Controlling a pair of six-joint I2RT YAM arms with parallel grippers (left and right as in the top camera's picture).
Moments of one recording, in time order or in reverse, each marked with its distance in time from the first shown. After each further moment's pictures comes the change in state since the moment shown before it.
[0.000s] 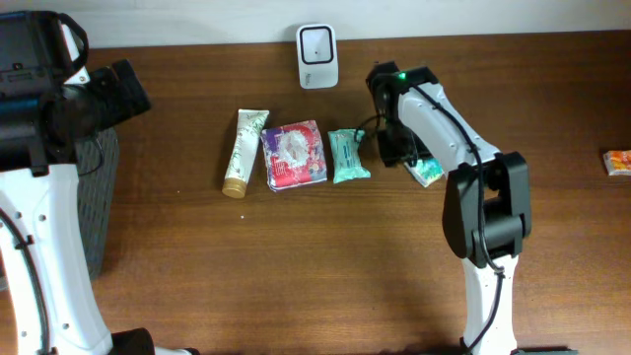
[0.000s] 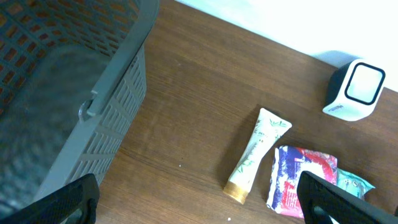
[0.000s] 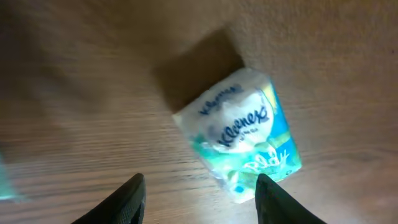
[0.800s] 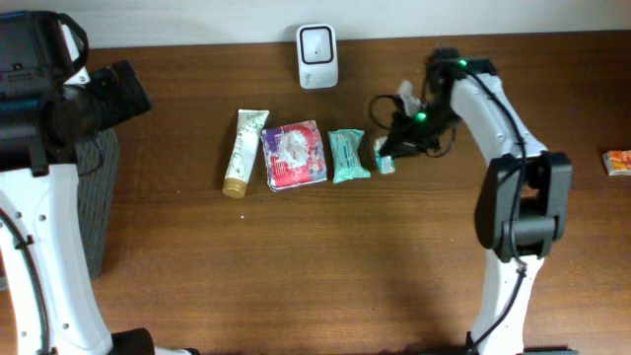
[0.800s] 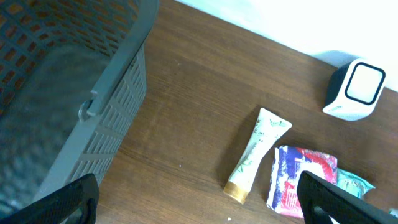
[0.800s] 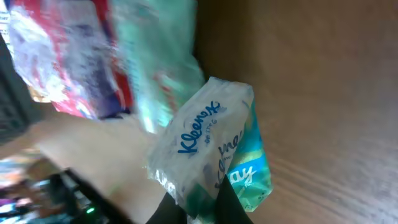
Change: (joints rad) left arm 0.000 0.000 0.000 0.000 0.000 0.000; right arm -0.230 -0.023 -0.023 0.042 -0.893 -0.237
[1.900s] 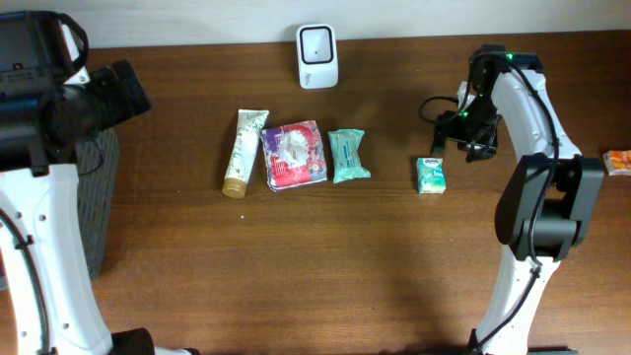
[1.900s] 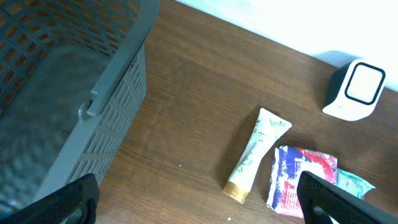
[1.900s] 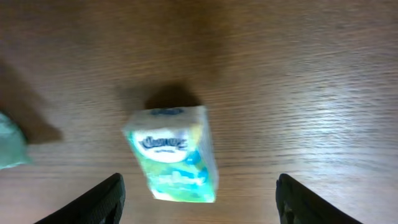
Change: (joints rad) left arm 0.000 0.000 0.000 -0.001 0.000 0.000; right arm -0.129 -0.006 0.076 -0.089 0.492 0.088
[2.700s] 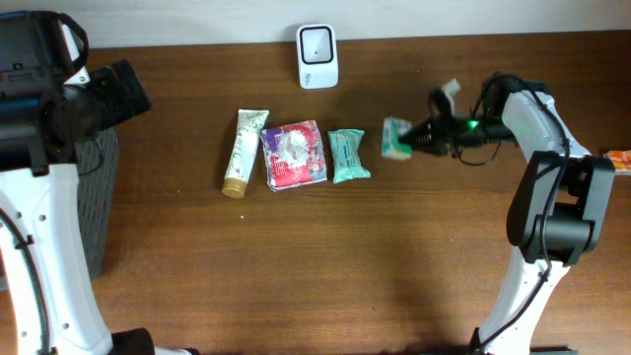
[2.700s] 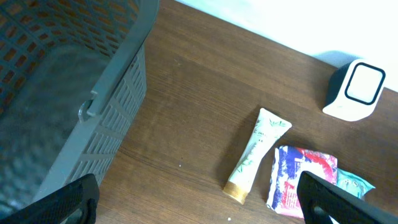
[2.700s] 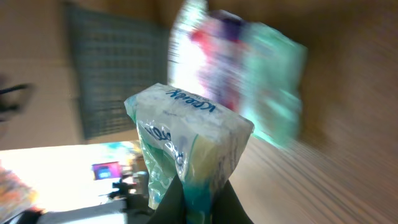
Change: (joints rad) left arm 0.000 0.000 0.000 0.000 0.000 0.000; right arm -0.066 -0.024 -0.210 0.140 -1.101 -0.381
